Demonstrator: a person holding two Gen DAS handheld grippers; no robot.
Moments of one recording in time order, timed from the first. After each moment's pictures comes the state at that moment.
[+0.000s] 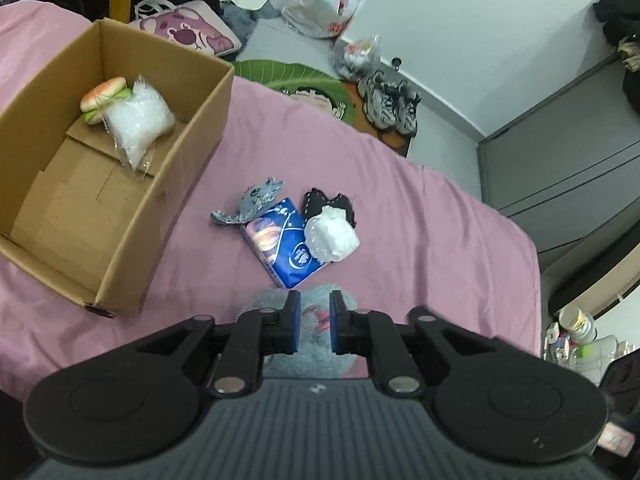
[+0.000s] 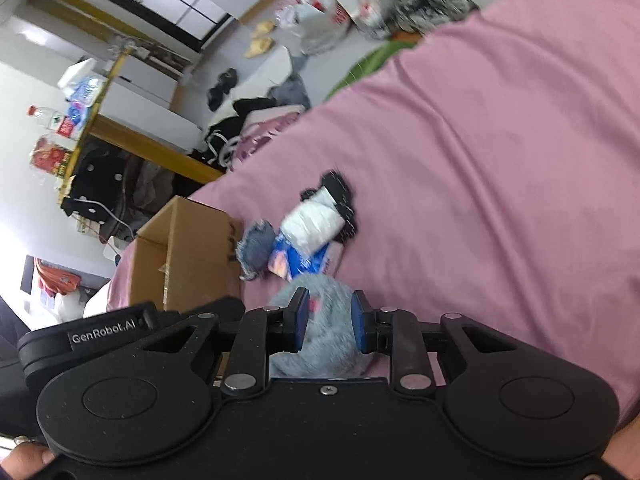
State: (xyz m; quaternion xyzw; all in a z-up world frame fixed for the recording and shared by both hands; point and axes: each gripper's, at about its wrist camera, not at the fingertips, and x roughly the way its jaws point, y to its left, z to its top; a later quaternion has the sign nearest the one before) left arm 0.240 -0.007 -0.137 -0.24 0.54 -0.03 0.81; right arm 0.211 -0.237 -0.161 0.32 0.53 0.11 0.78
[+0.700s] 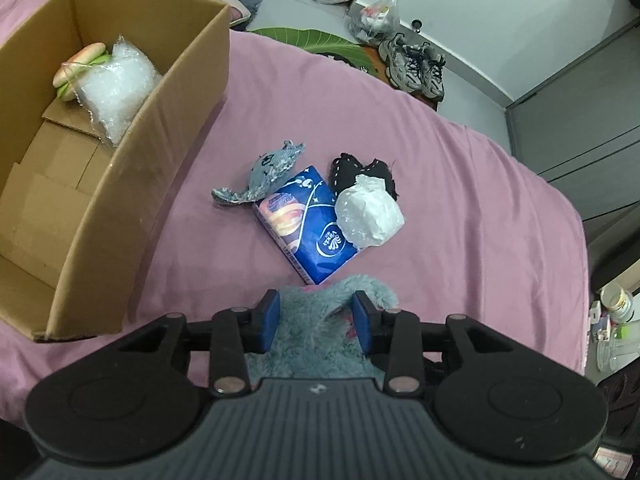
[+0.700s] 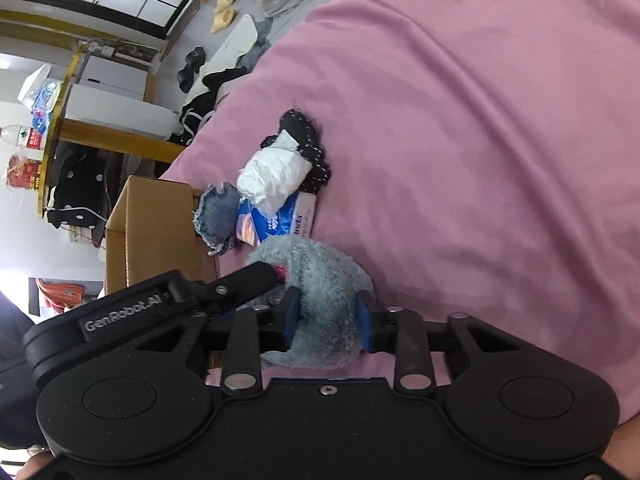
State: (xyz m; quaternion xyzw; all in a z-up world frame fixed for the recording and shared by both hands) left arm 0.265 -0.022 -0.188 -0.19 0.59 -0.01 0.78; right arm 0.214 -0.226 -0.204 0.36 0.58 0.10 0.72
